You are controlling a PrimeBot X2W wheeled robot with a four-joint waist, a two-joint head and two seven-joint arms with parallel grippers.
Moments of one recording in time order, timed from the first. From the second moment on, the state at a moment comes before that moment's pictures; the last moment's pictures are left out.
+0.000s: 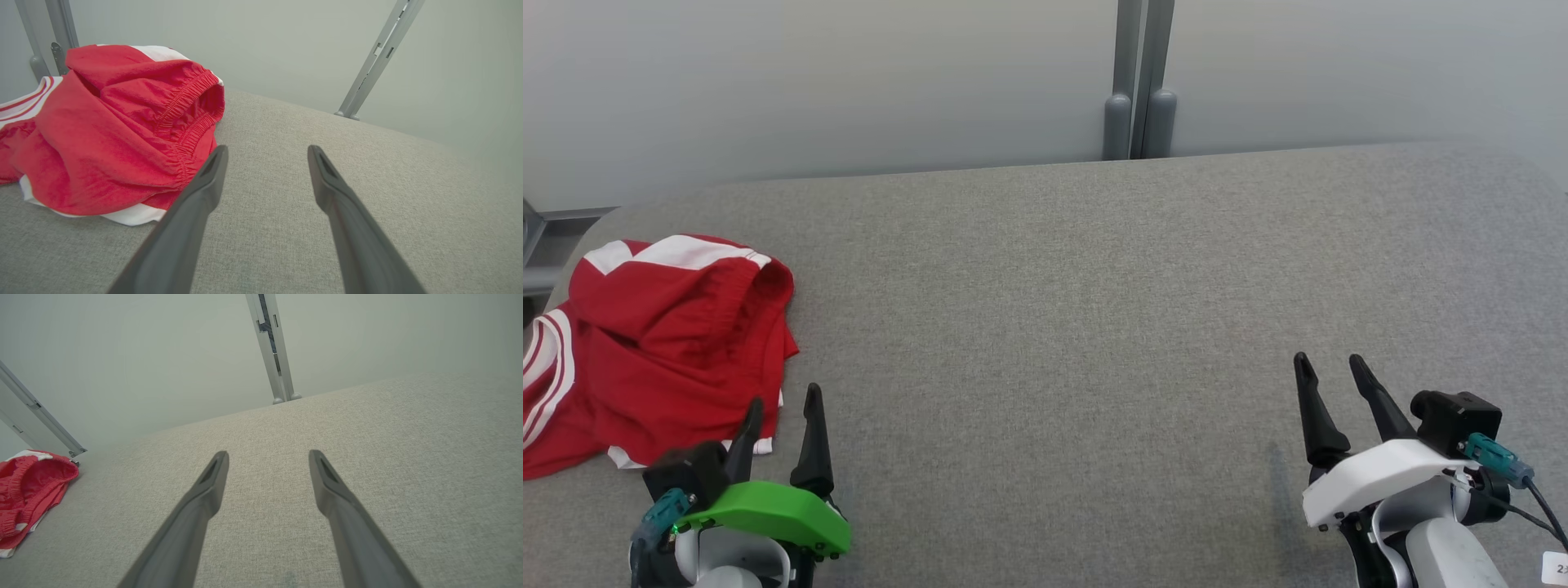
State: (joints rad) left arm -0.12 0.11 -0.08 0.36 -0.46 -0.04 -0.16; right arm -0.11 -0.05 0.01 0.26 0.32 0.13 -0.13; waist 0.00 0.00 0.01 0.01
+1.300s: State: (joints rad) left arm -0.12 0.14 -0.13 0.35 -0.31 -0.06 -0.24; right arm -0.13 -0.05 0.06 0.30 0.13 0.13 -0.17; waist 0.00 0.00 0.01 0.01
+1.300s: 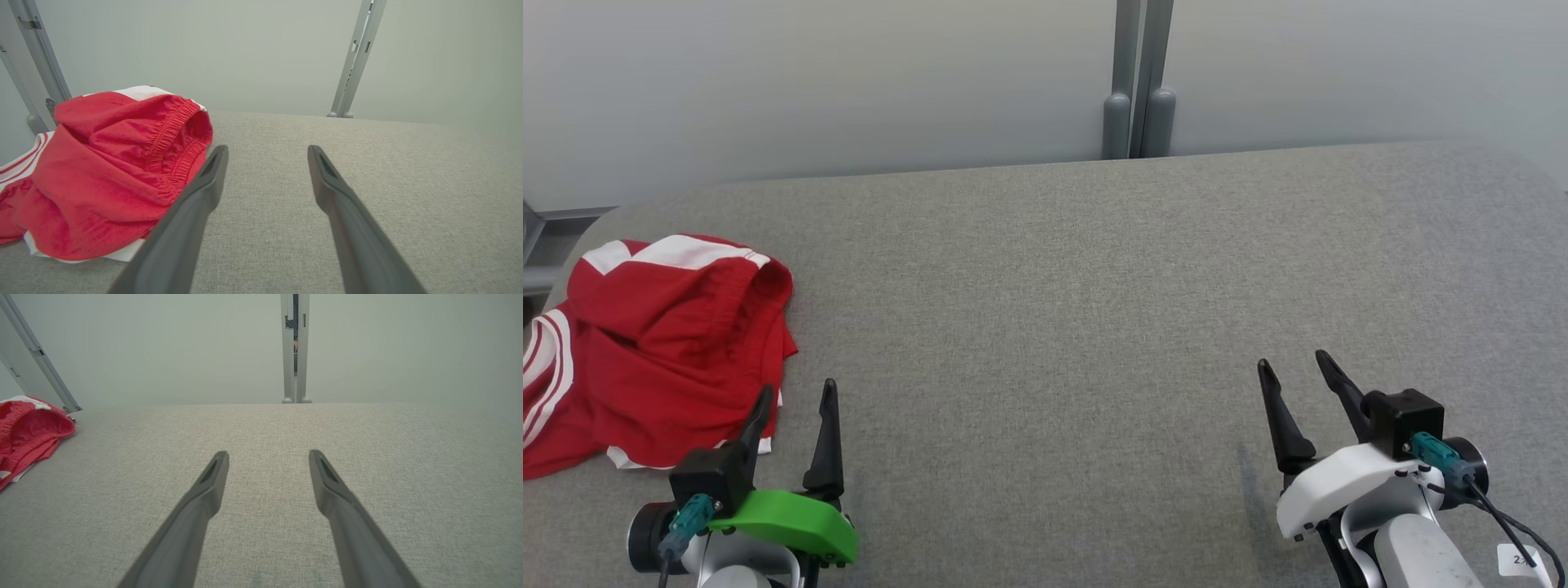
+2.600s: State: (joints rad) left arm -0.12 0.16 -0.15 0.36 -0.33 -0.03 -0.23; right arm -0.13 -0.05 0.08 0.30 0.16 0.13 -0.18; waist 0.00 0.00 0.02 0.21
